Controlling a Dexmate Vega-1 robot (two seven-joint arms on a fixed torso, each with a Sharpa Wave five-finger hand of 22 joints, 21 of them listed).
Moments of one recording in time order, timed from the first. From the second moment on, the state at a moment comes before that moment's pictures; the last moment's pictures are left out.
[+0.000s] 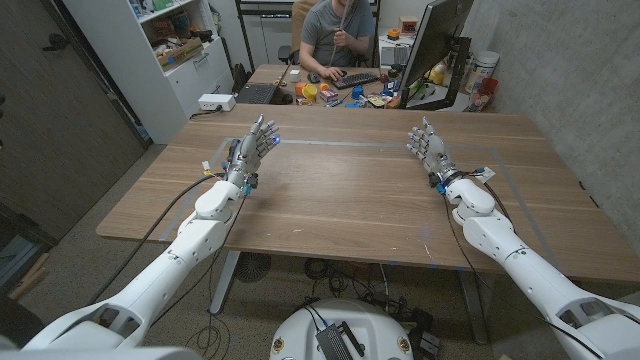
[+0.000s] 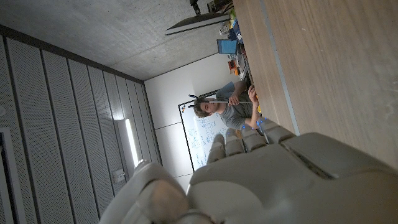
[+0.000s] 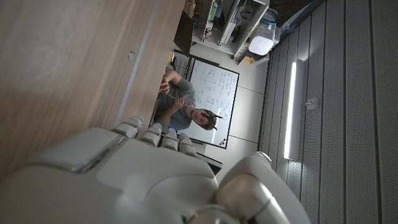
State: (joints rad) left arm 0.87 0.48 0.33 -1.35 -0.63 -0.27 0.00; left_hand 0.31 0.02 0.11 -0.10 0.28 0.35 -0.11 0.21 0.19 0.44 -0.13 0.21 0.19 0.36 -0.04 0.19 0.18 0.34 -0.03 0.20 0.18; right arm -0.84 -0.45 -0.30 -1.27 0.63 0.28 0.07; right_hand 0.13 0.09 0.02 -0.01 0.27 0.05 0.07 0.19 0.18 0.13 0.09 0.22 0.18 0.02 0.02 0.18 0.18 0.08 0.01 0.19 0.18
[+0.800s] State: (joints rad) left arm 1.00 0.49 0.15 -1.72 -0.25 0.12 0.21; left_hand 0.36 -0.06 0.10 -0.14 0.26 0.42 -0.11 0.23 0.19 0.53 -0.14 0.24 0.20 0.43 -0.05 0.21 0.18 0.40 0.00 0.21 0.18; right arm -0.88 -0.25 -0.02 -1.31 0.33 0.16 0.23; right_hand 0.13 0.09 0.02 -0.01 0.27 0.05 0.08 0.19 0.18 0.13 0.09 0.22 0.18 0.03 0.02 0.18 0.18 0.09 0.02 0.19 0.18
